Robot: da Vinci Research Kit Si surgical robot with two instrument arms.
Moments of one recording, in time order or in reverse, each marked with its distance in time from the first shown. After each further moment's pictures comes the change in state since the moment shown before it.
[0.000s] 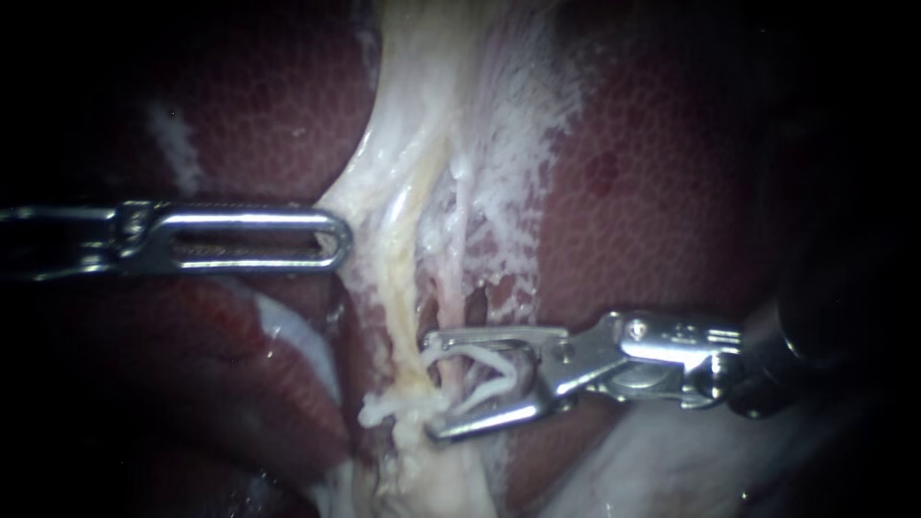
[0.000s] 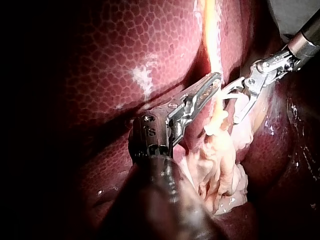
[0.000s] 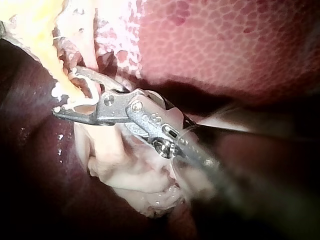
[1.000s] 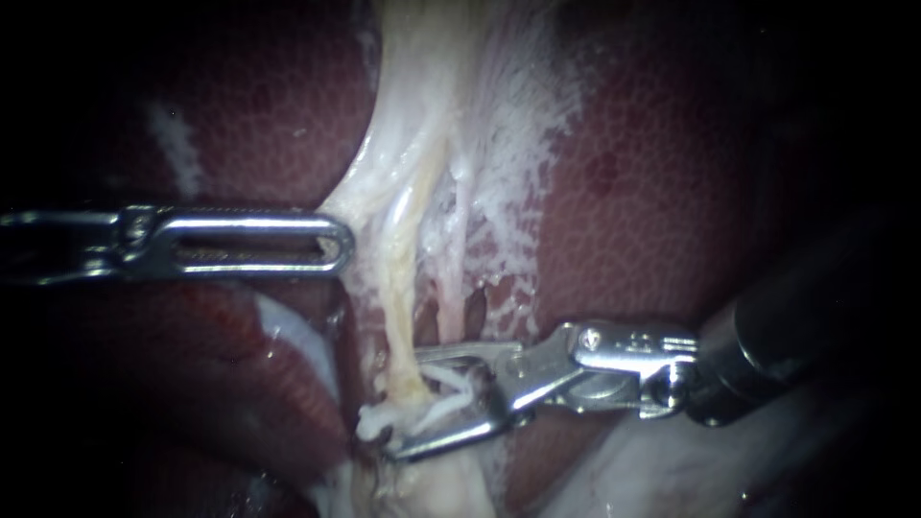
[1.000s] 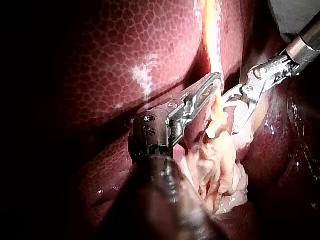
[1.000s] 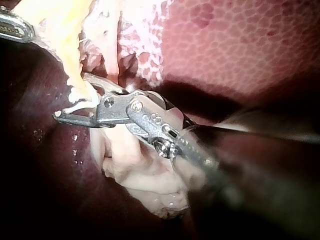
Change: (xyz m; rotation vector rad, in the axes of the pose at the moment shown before) right arm 0.002 -0.001 0.003 0.069 0.002 0.005; left arm 0.000 0.000 0.000 -0.001 0.000 0.003
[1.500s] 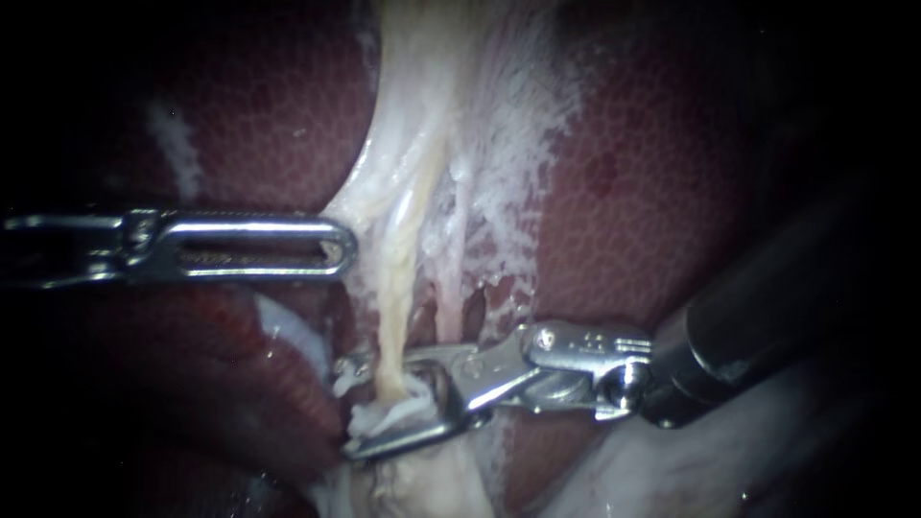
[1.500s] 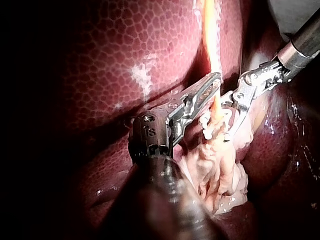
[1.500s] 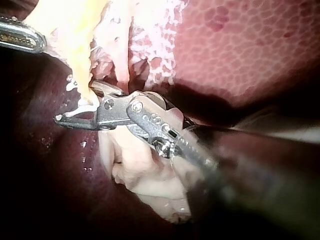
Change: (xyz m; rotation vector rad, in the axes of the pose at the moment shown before) right arm 0.000 0.001 0.002 0.022 -0.005 0.023; left arm 0.000 0.000 0.000 -0.001 -0.001 0.002
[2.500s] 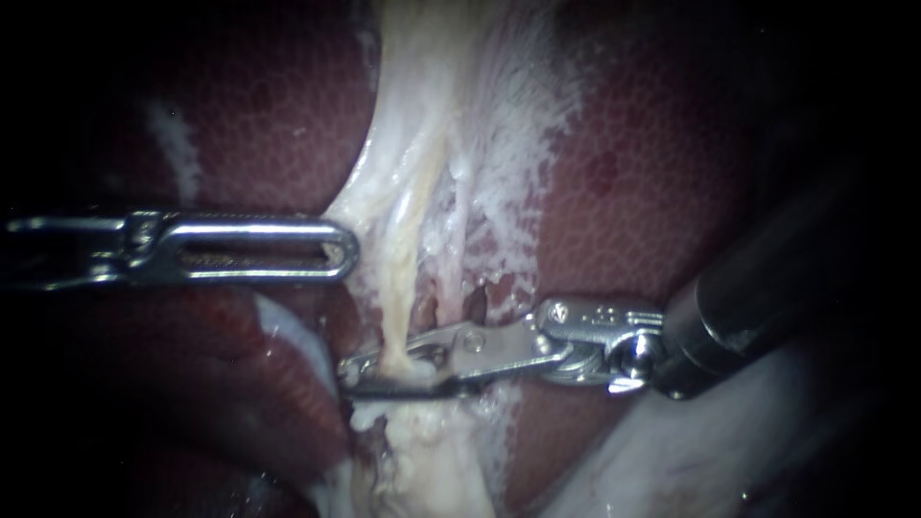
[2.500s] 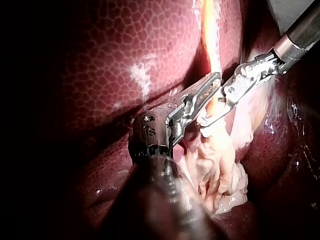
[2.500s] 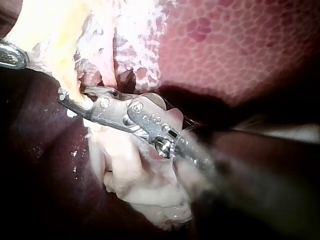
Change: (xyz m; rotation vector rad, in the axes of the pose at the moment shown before) right arm -0.001 0.003 -0.002 -0.123 -0.037 0.017; left arm 0.000 0.000 0.000 -0.001 0.000 0.001
